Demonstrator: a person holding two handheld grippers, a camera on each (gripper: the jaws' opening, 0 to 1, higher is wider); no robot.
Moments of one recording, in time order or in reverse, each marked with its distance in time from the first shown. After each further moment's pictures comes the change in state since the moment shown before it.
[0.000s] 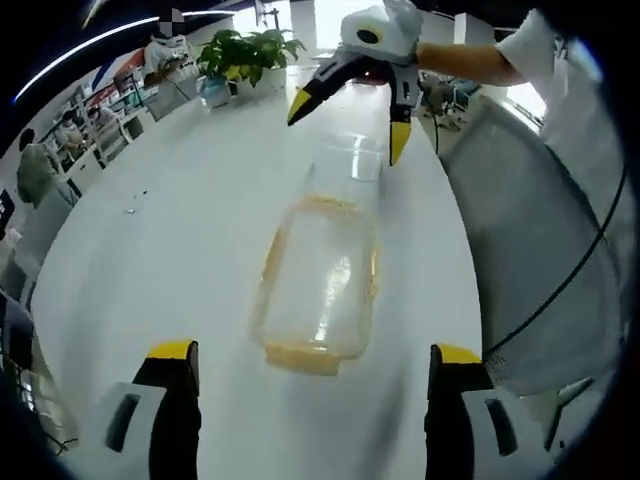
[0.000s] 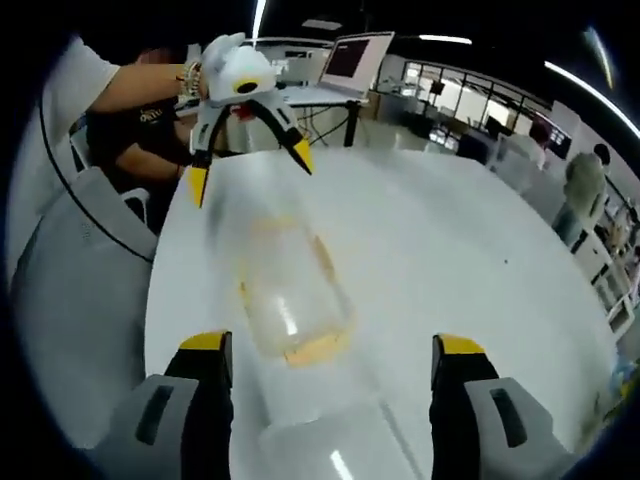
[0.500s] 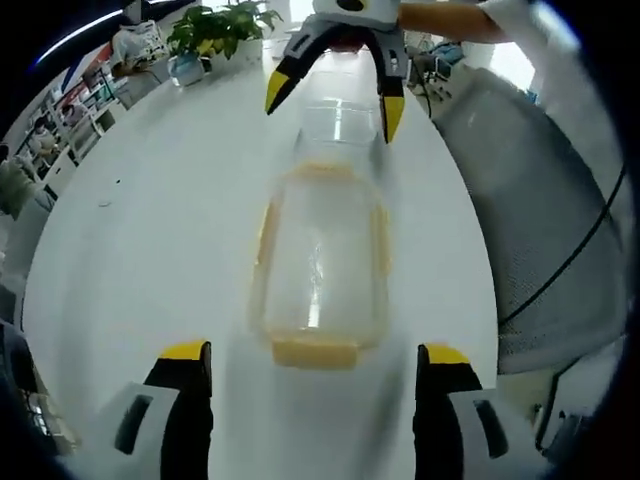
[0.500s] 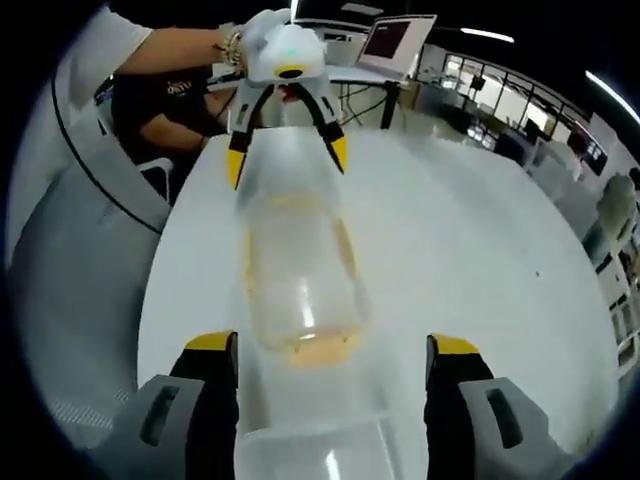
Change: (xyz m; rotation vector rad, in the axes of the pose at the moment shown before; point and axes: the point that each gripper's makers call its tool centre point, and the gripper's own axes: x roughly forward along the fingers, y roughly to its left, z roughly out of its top) left arm 0.023 -0.005 -0.001 0.049 0.077 -0.082; right arm 0.027 0.003 -0.010 -0.099 0.080 0.116
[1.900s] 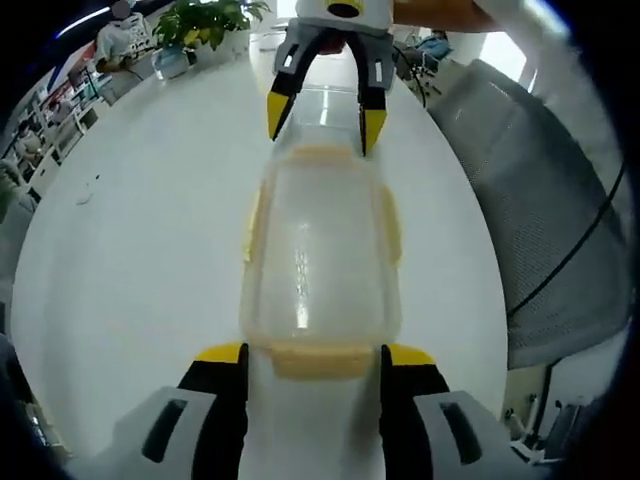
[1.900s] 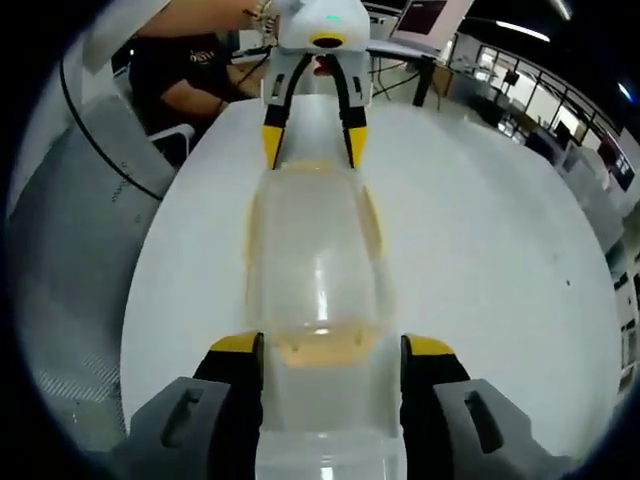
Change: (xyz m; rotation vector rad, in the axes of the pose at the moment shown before) left arm 0.021 0.012 -0.015 0.007 0.016 -0.066; right arm 0.031 0.007 -0.018 -0.069 0.090 0.089
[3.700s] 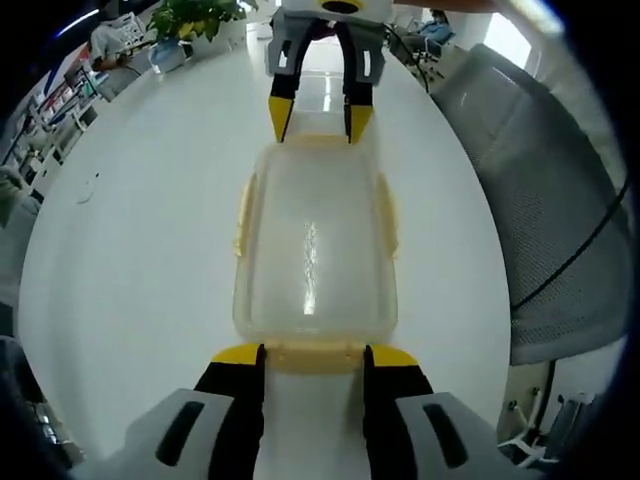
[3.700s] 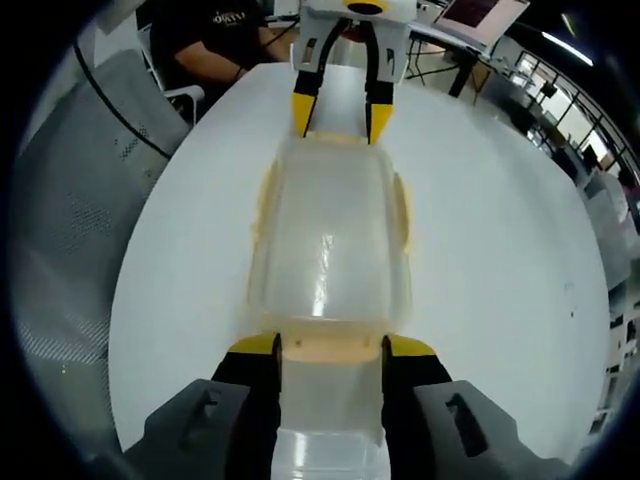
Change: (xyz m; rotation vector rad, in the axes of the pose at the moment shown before) left arm 0.000 -0.009 0.001 0.014 0.069 0.036; right arm 0.011 0.002 -0.008 -0.154 0.126 0.034
